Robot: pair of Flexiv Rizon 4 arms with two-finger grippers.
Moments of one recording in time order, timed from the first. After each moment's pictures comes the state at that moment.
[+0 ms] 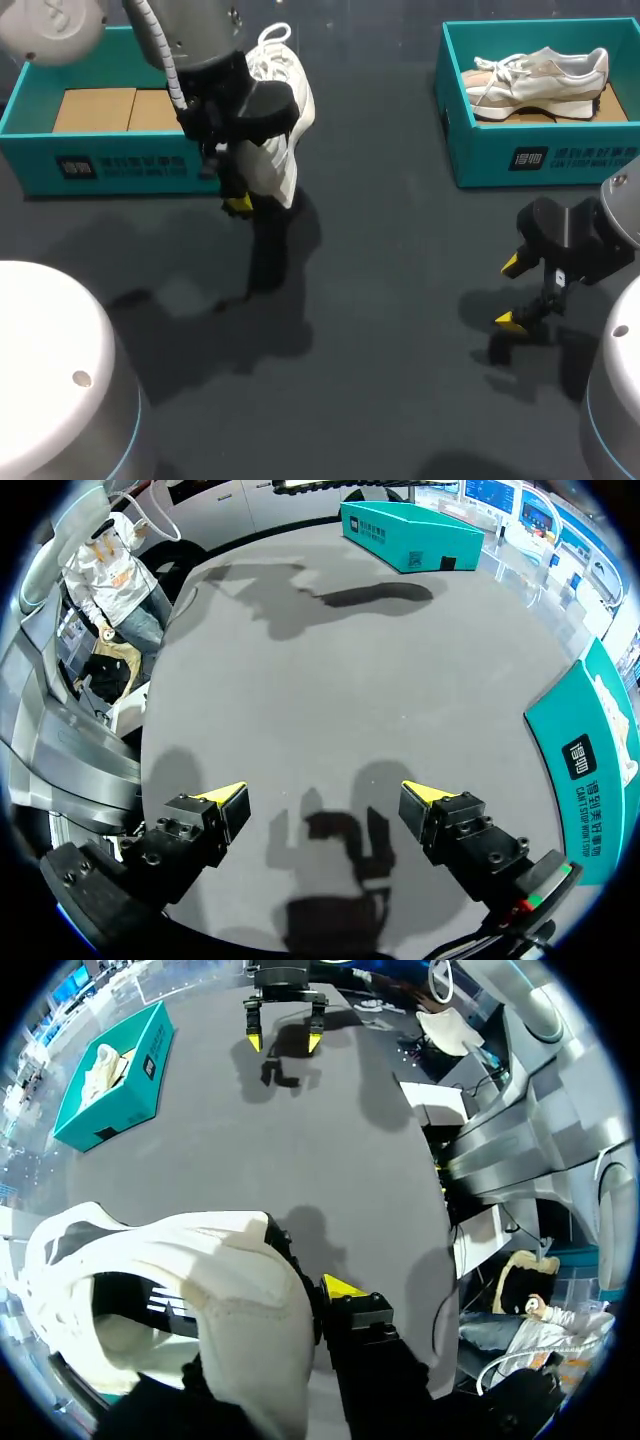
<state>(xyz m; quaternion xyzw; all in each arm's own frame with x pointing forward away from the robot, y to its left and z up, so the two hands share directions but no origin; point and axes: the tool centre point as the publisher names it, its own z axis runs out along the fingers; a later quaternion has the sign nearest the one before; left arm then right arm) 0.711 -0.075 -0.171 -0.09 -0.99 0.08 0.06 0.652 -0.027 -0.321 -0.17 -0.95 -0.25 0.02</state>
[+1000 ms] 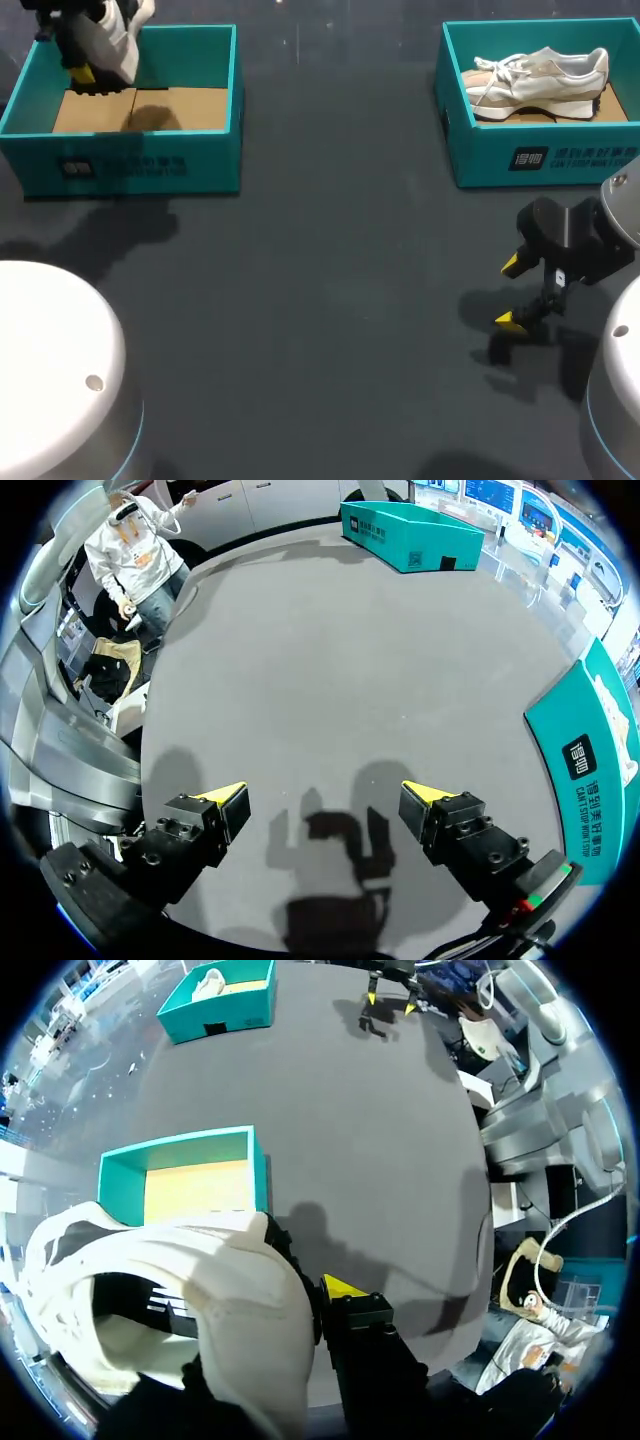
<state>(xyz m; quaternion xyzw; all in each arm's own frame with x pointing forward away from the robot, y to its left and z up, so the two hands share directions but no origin) 0.920 0.155 -0.147 -0.02 -1.00 0.05 0.04 0.652 -0.027 -0.321 -0.17 -0.95 -0.25 0.02</state>
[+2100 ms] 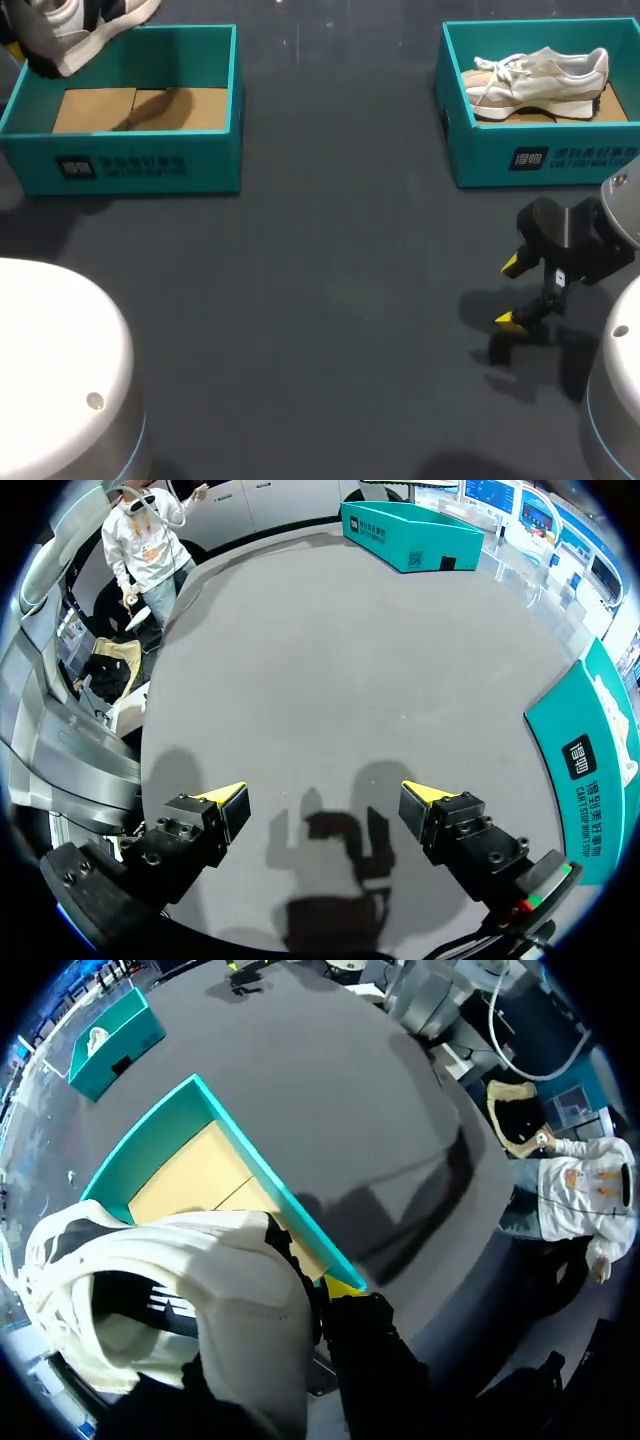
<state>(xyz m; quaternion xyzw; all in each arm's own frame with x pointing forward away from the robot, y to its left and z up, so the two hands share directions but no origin) 1.004 0.258 -0.171 -0.35 -0.94 0.03 0.06 0.652 -0.027 -0.321 -0.17 -0.95 -0.25 0.02</state>
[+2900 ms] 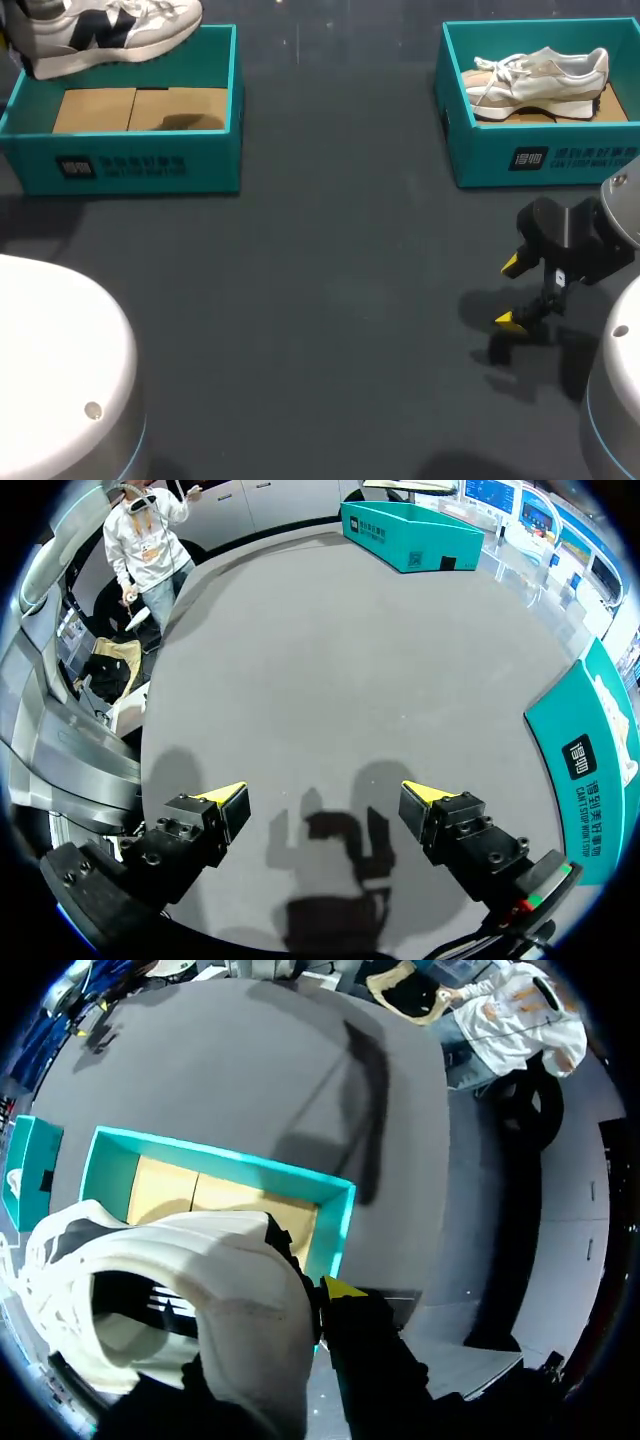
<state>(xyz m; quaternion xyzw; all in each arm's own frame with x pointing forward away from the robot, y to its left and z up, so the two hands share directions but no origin) 1.057 0.291 -0.186 -0.62 -0.78 -0.02 0.07 0.652 -0.027 -0.321 -0.17 -0.95 -0.25 0.02</state>
